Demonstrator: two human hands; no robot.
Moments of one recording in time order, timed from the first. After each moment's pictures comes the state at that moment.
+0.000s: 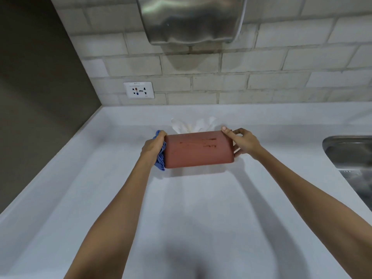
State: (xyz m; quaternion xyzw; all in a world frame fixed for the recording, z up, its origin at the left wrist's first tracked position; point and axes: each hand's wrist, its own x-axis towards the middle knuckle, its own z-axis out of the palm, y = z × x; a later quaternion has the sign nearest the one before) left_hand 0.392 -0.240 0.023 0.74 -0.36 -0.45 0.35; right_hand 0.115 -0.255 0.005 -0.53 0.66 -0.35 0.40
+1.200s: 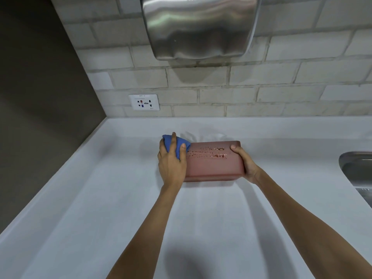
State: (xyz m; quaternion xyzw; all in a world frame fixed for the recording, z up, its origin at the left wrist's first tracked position) left_hand 0.348 -0.241 0.001 0.68 -0.56 -0.13 0.46; right_hand 0.124 -0.287 -0.040 -0.41 0.49 -0.39 0.67
